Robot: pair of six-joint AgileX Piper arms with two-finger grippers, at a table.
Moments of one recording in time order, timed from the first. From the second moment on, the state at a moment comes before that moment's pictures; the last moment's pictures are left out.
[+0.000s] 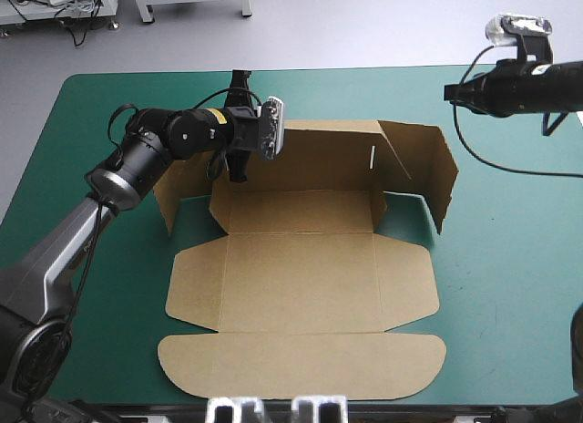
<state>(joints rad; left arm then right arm) -0.46 1.63 -1.53 -0.28 0.61 1.53 -0.11 1.56 -1.76 0.58 1.12 -0.38</state>
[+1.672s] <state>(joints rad) -0.46 1.56 -1.29 -0.33 0.29 1.63 0.06 1.81 -1.55 0.67 1.20 -0.54</state>
